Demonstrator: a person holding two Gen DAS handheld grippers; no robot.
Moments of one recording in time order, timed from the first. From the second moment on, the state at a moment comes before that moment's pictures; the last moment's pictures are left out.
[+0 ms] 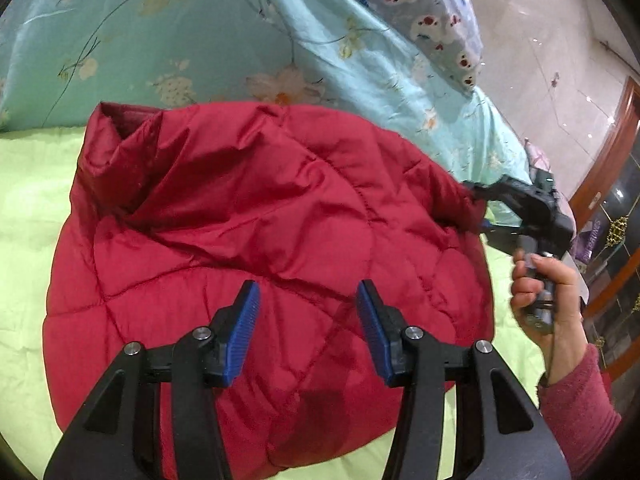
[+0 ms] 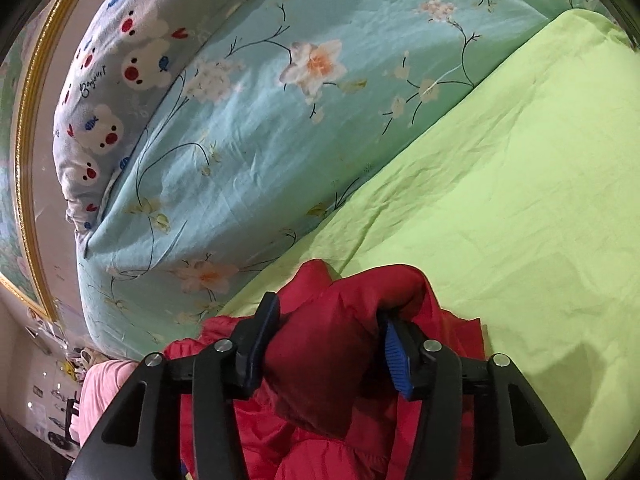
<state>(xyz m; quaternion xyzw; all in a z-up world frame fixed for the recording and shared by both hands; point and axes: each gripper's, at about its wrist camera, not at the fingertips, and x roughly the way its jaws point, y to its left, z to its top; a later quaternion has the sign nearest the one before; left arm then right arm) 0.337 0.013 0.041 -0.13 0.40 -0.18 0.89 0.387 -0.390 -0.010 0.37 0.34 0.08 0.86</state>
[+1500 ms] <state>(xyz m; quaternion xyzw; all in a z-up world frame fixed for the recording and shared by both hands) 0.426 0.014 -0.018 -0.09 0.44 -0.09 0.89 0.387 -0.246 -0.058 0.00 0.39 0.10 0.91</state>
